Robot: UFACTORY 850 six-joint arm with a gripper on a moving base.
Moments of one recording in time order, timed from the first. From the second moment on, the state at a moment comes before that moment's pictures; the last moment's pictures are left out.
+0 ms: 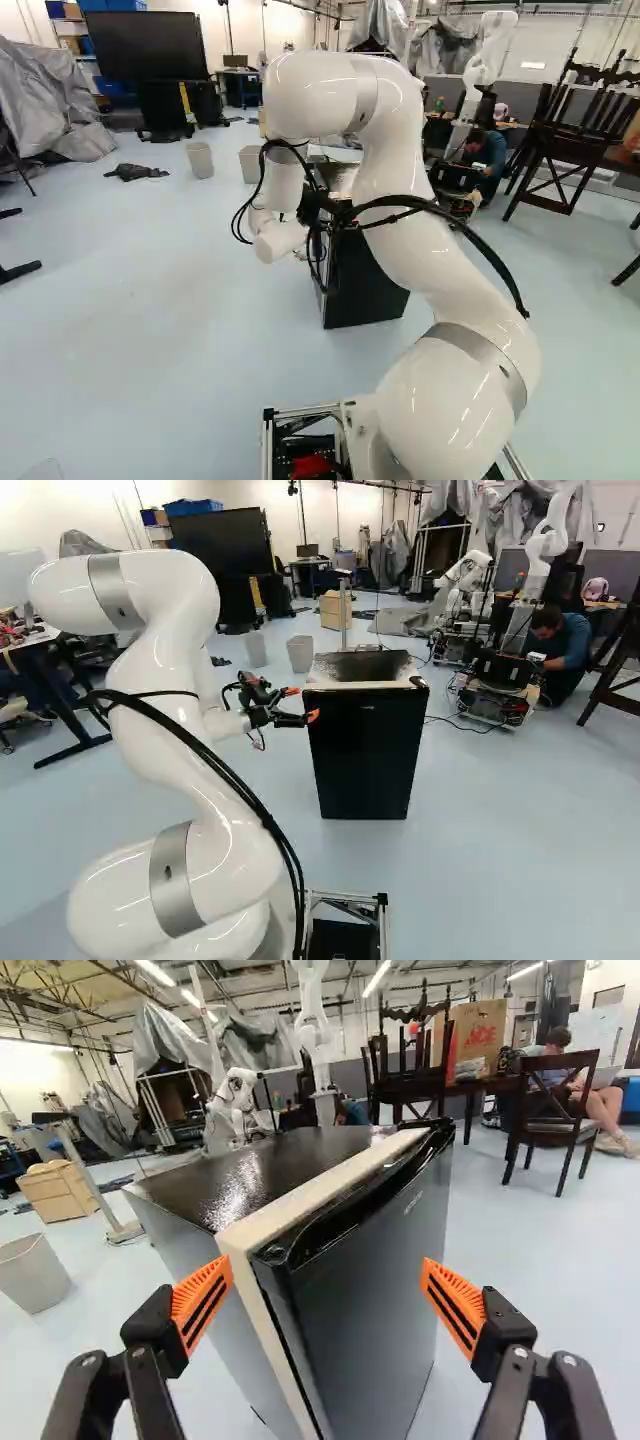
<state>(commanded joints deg) 27.8 -42.0 -51.0 76.8 82.2 0.0</state>
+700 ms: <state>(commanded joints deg) 26.6 -42.1 -51.0 76.8 78.8 0.0</state>
